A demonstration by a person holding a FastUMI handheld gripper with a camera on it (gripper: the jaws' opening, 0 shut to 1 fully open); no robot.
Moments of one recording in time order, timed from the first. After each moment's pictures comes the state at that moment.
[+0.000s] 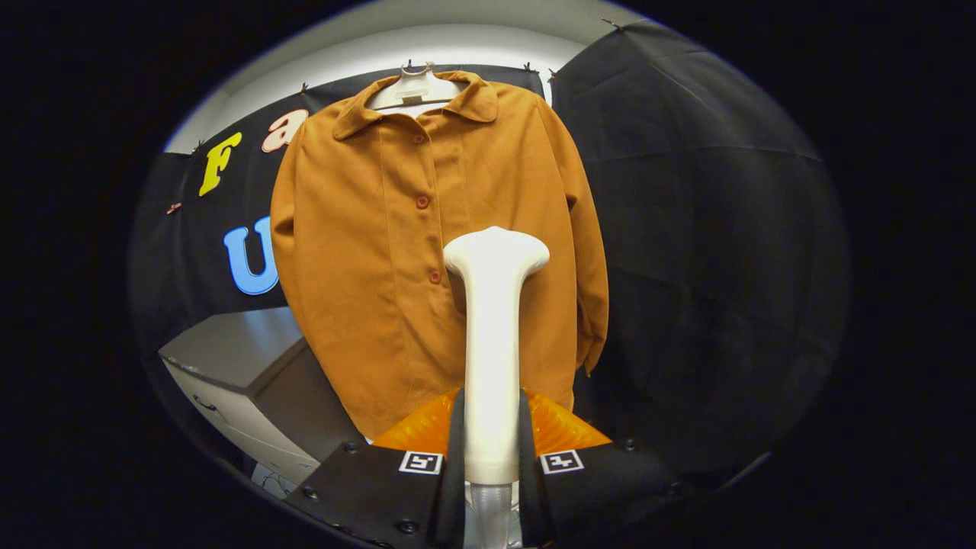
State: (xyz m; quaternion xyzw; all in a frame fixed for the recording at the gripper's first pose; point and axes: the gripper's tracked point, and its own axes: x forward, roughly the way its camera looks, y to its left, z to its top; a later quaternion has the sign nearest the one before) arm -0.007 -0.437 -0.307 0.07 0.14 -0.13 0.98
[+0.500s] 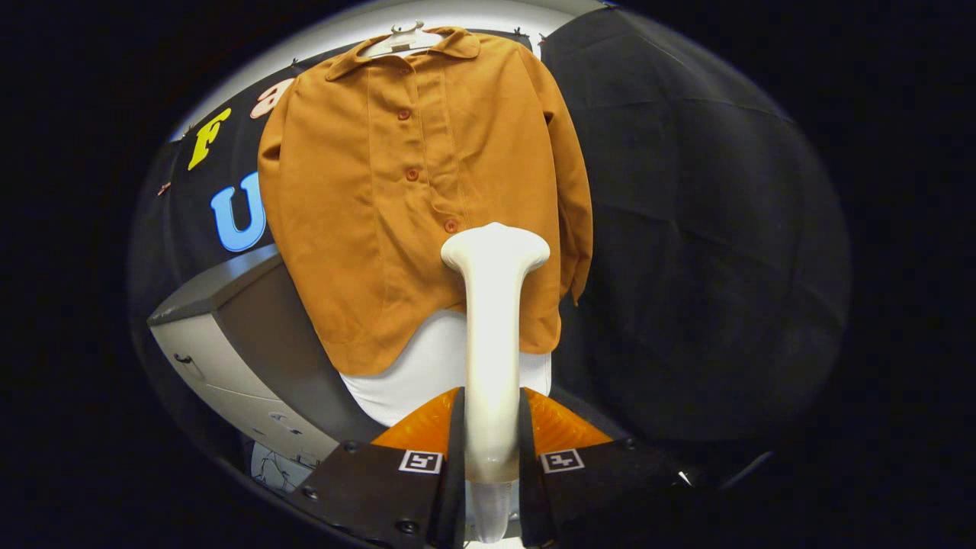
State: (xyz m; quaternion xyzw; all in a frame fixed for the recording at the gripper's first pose) arm -0.057 -0.436 -0.399 0.08 0.24 -0.14 0.96
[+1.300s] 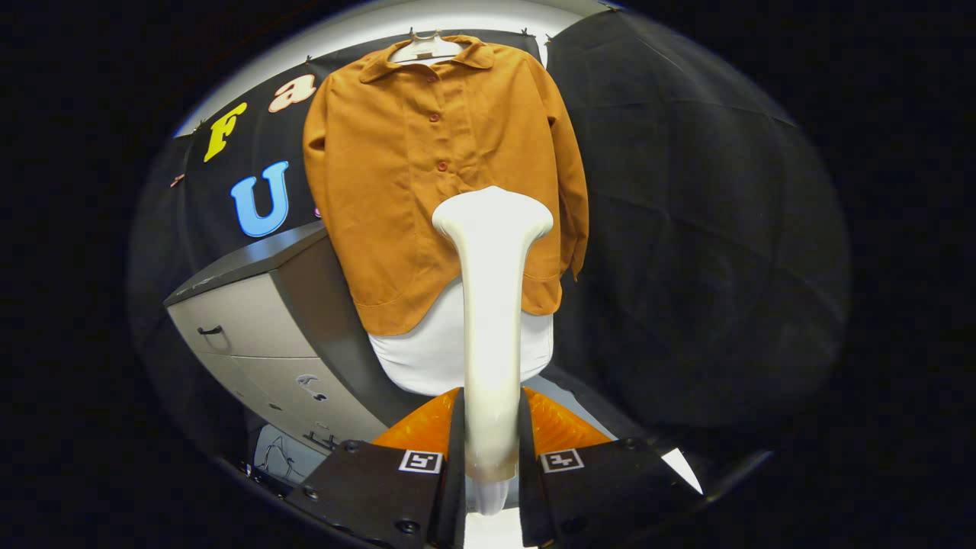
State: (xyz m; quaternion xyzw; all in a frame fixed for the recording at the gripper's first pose) arm -0.144 -0.392 -0.359 0.07 0.24 -0.12 0.96
